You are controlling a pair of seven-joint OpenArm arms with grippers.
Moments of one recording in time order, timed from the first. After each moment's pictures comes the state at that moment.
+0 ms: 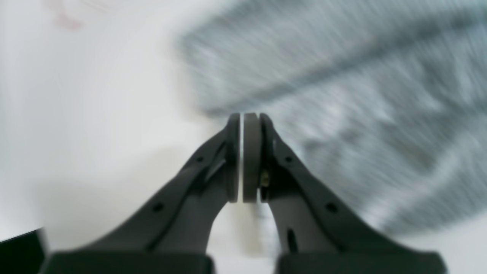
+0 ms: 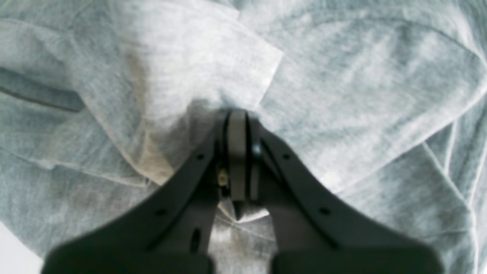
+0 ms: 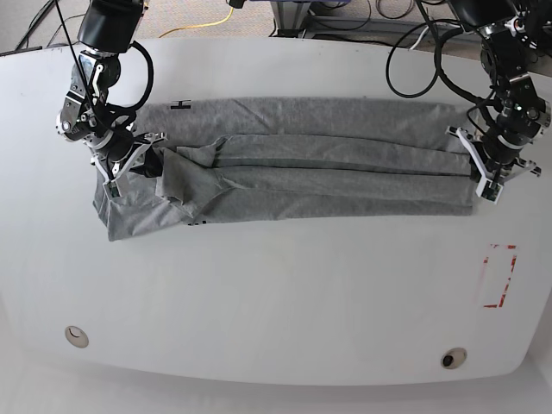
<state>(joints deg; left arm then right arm) 7.2 -14.1 -28.5 102.8 -3.0 -42.0 49.8 -2.5 13.7 24.2 75.5 21.3 41.8 -44.3</state>
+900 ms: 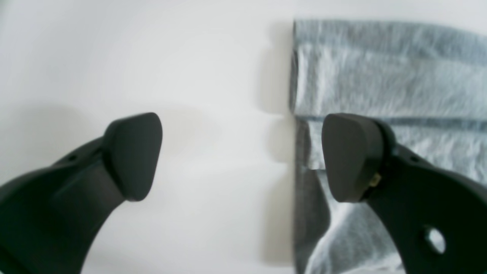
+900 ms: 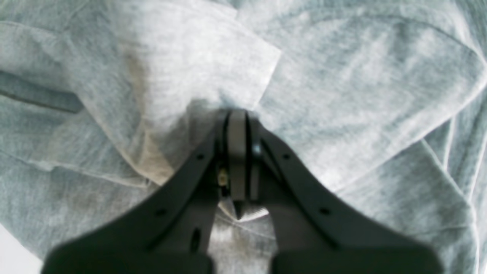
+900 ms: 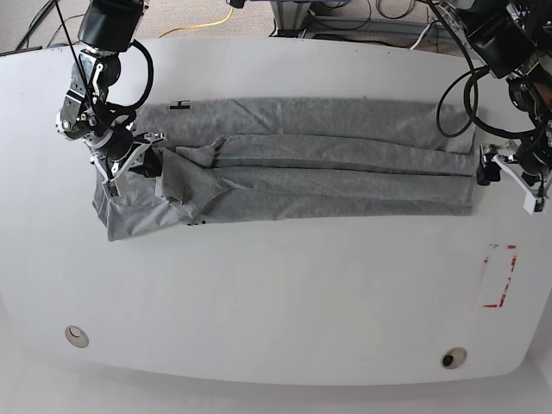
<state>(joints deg) -5.9 -18.3 -39.3 79.5 -18.4 -41.8 64.1 -2.7 13.6 24.2 75.5 21.3 41.4 -43.8</state>
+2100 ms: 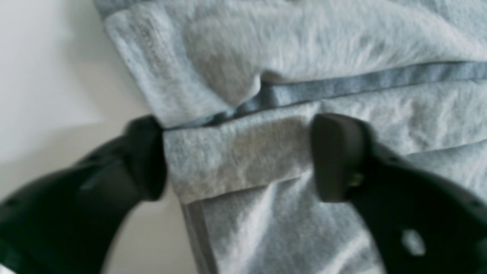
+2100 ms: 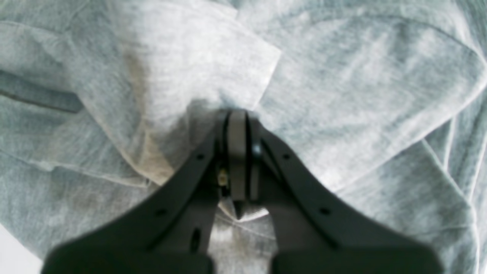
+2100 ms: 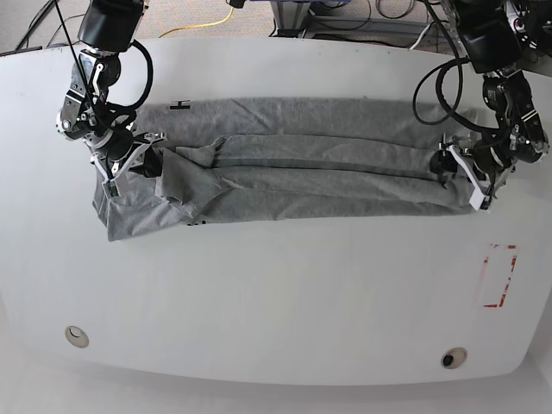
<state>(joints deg) -3.4 -17.3 -25.7 76.9 -22.9 -41.8 61.7 -2.7 13.6 24.2 75.5 21.4 41.4 -43.8</state>
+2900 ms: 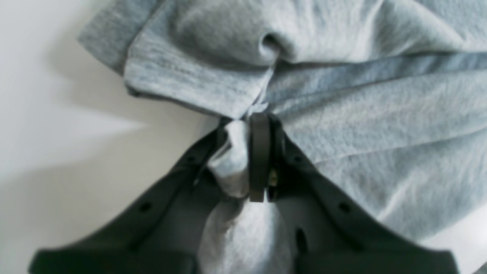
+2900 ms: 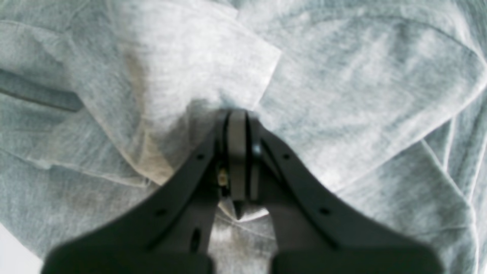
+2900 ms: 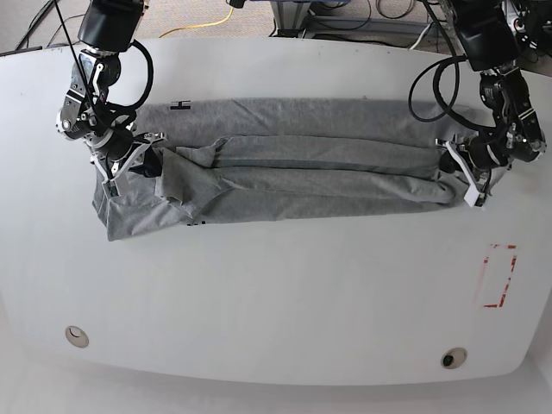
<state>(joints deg) -2.6 -16.8 -25.5 79.5 -22.5 -41.9 64.0 -2.7 13.6 24.2 75.5 21.3 41.4 -43.8</state>
